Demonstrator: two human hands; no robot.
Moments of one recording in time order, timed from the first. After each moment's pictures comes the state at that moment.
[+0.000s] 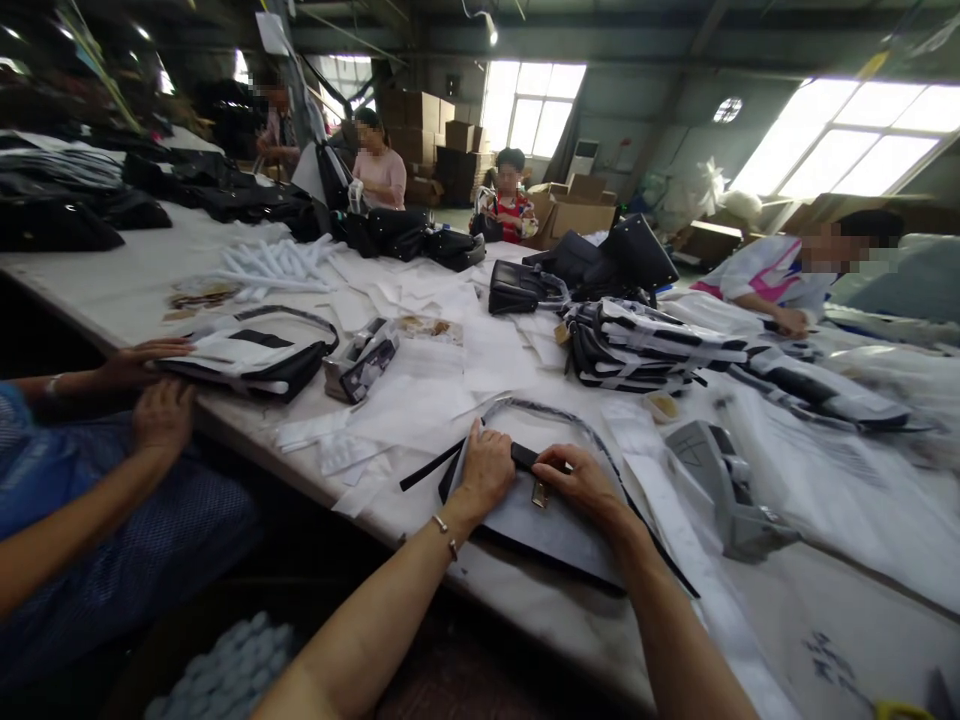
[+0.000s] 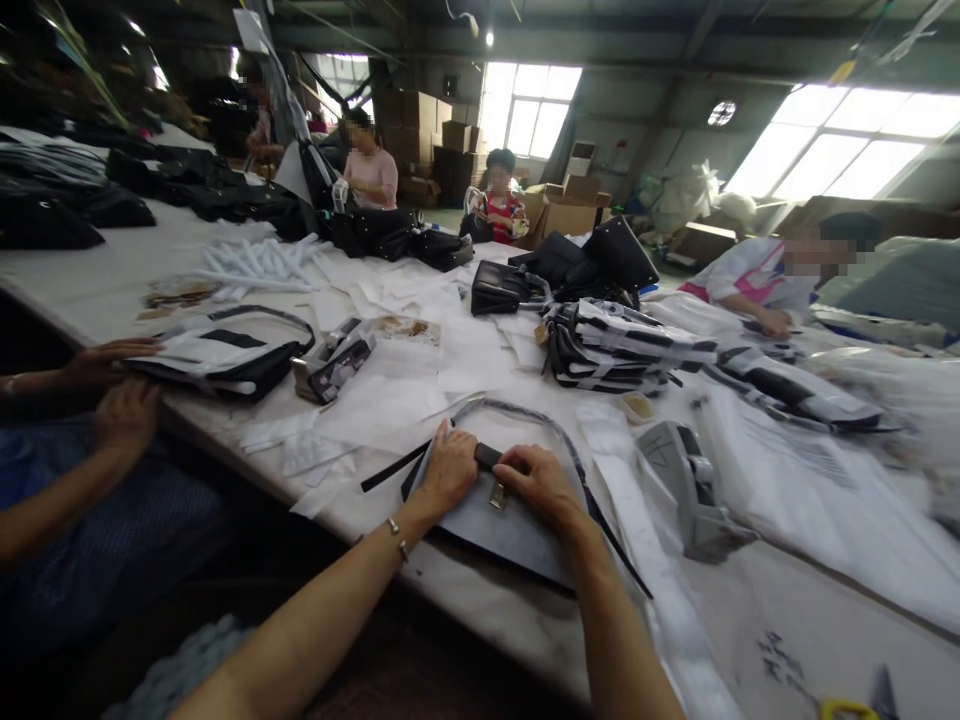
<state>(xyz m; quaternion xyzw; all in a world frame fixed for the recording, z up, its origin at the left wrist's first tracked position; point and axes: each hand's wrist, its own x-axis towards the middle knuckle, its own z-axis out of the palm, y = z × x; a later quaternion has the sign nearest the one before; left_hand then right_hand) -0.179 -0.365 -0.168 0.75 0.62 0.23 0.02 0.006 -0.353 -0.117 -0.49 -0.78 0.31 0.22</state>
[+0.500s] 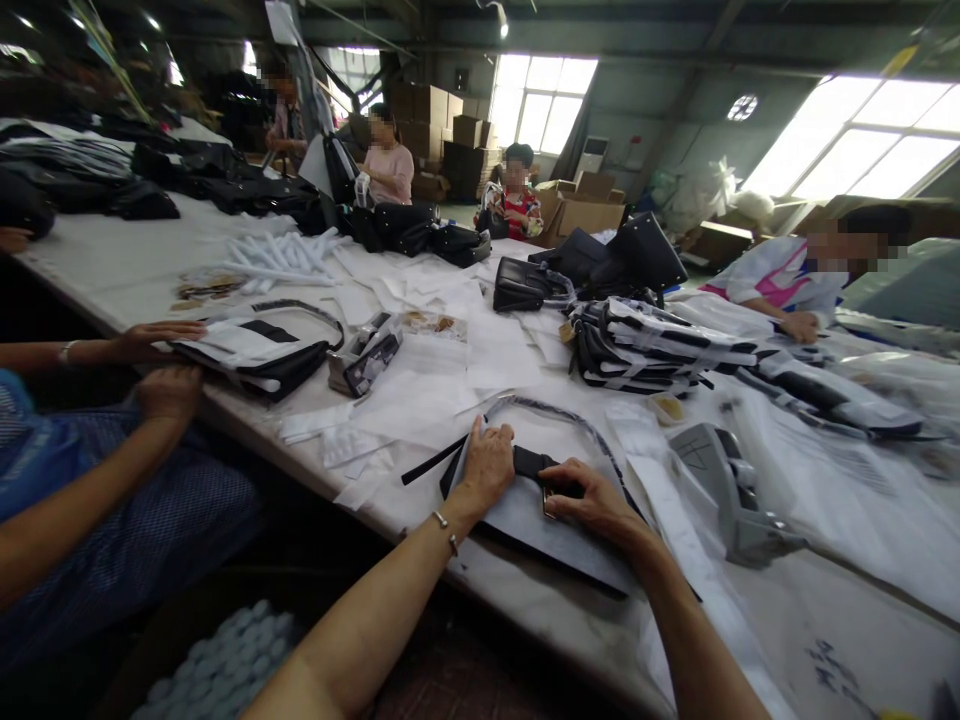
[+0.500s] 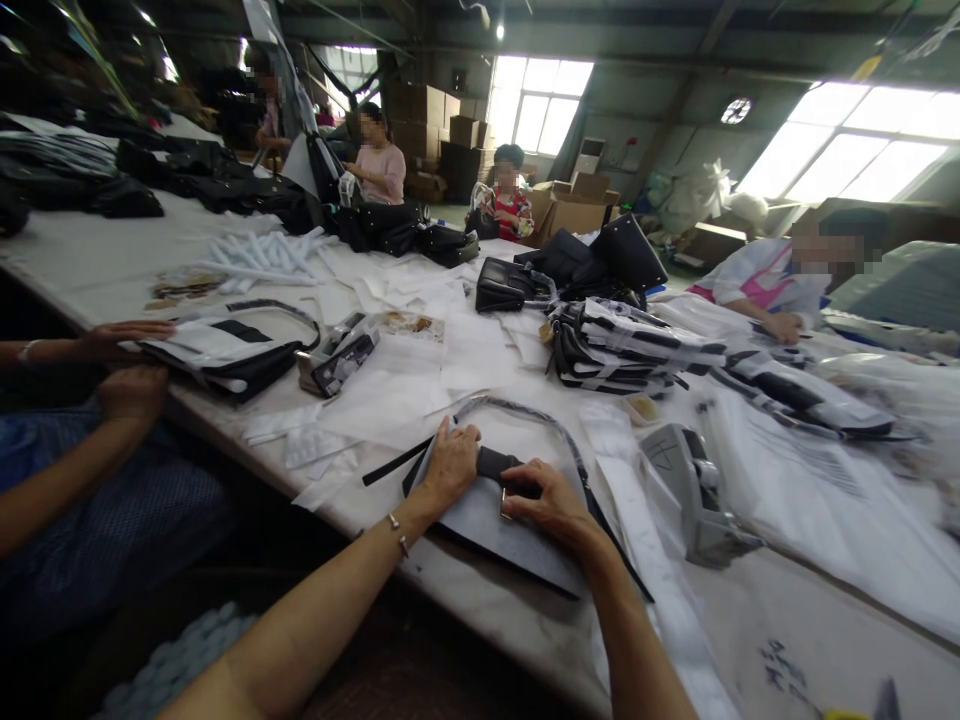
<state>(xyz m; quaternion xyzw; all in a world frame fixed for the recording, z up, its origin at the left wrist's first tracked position) -0.180 -0.364 -0.172 0.73 0.62 0.27 0.04 0.024 -0.372 -0.118 -0.47 -0.77 0.38 0.19</state>
